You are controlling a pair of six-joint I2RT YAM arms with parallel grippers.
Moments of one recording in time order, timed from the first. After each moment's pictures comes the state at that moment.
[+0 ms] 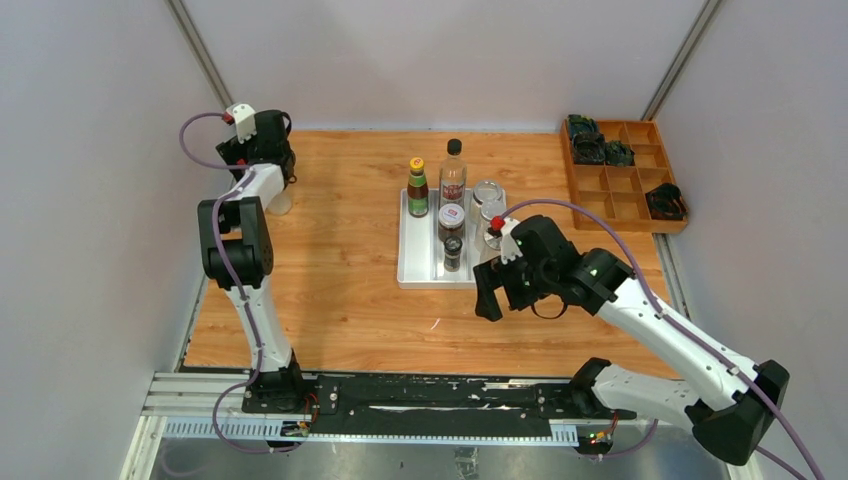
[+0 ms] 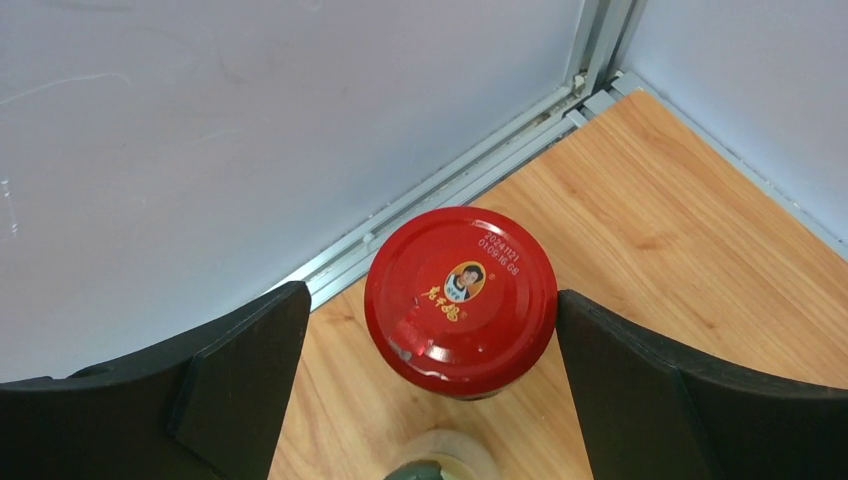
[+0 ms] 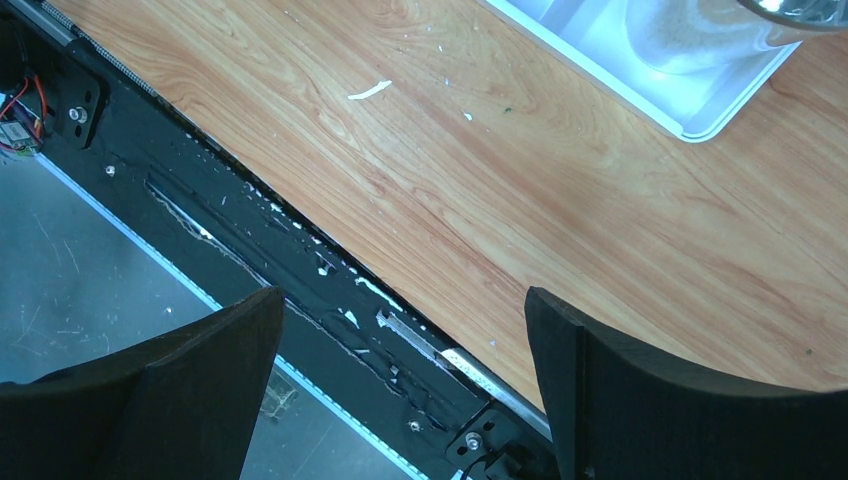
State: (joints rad) left arm 0.09 2.04 1.53 0.07 -0.84 -0.27; right arm 0.76 1.00 1.00 -0.90 -0.17 0.27
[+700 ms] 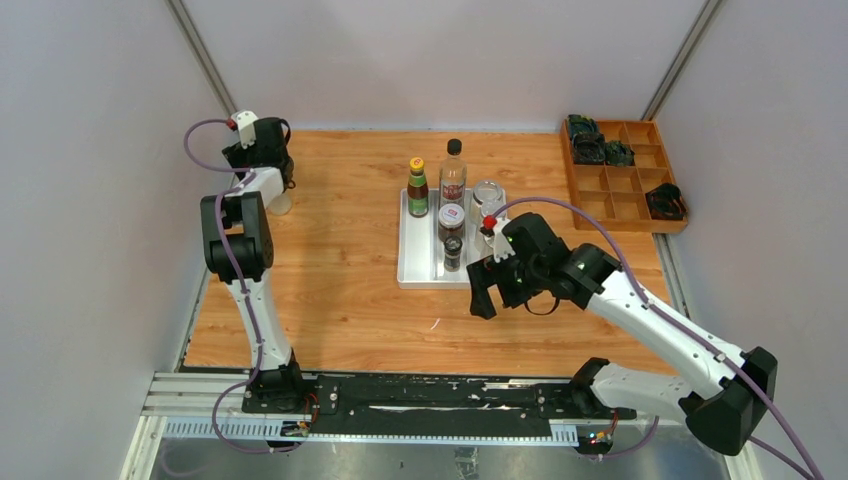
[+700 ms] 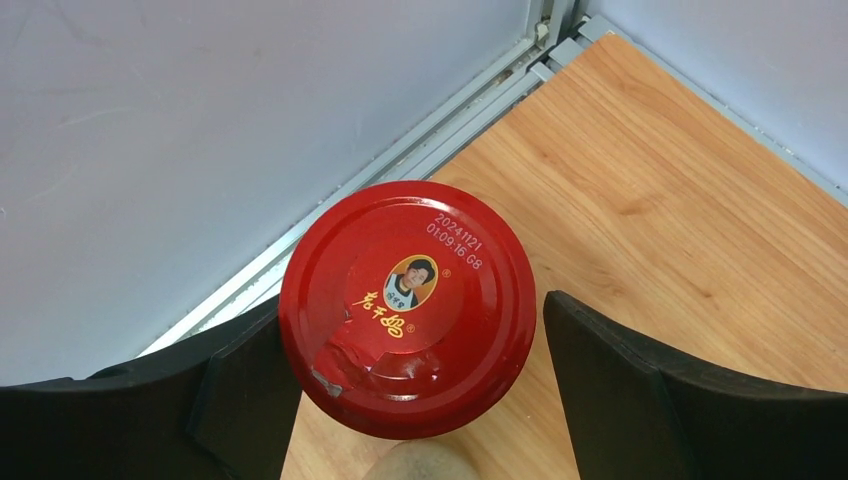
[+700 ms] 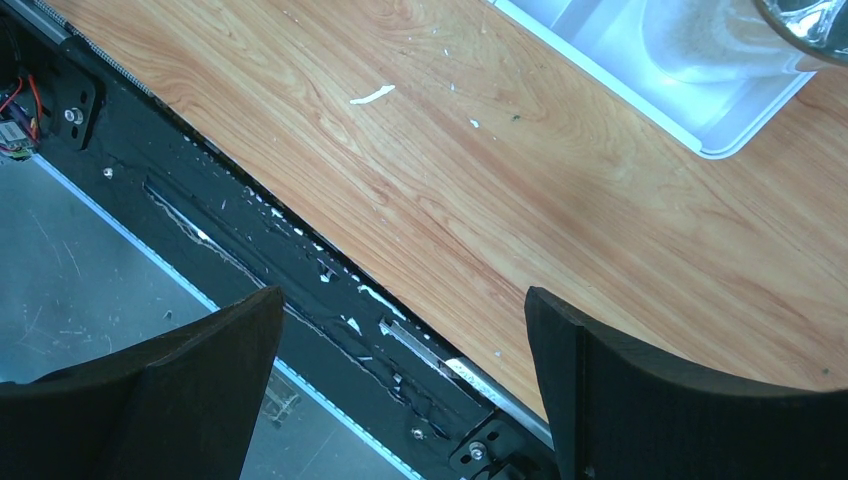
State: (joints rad) left arm 0.12 2.12 1.53 0.12 -0.69 -0.27; right arm 0.76 1.06 1.00 -0.86 -0.19 0.27
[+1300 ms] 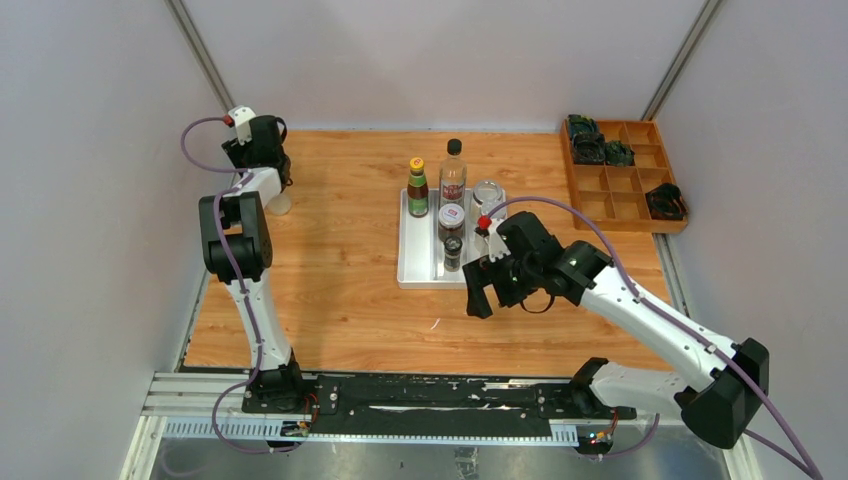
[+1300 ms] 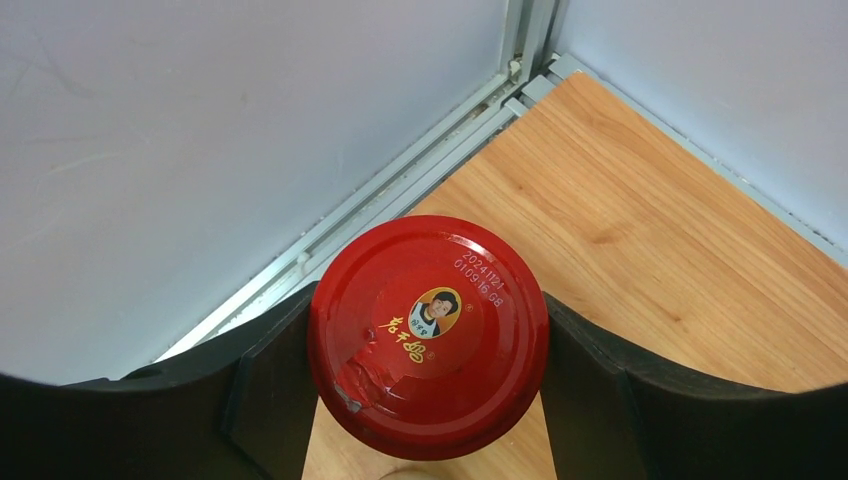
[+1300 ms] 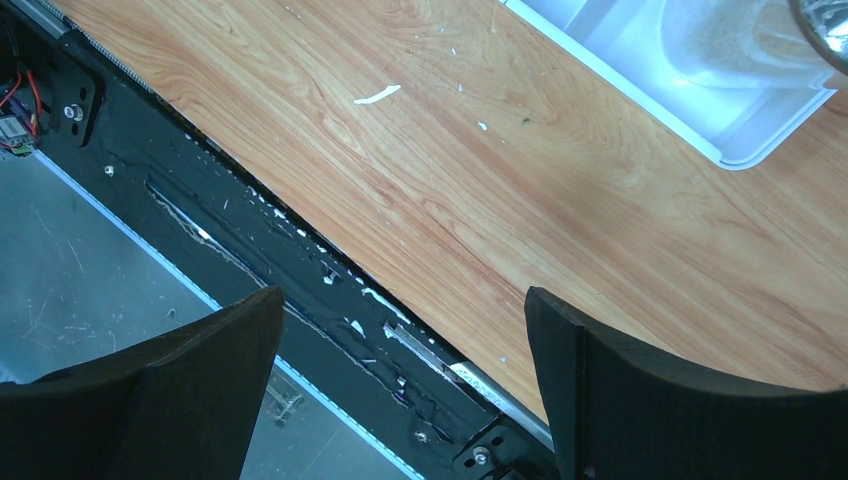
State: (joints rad) left arm 0.14 2.12 1.53 0.20 -0.65 -0.24; right arm 0.76 1.10 1.00 -0.85 -0.21 0.27
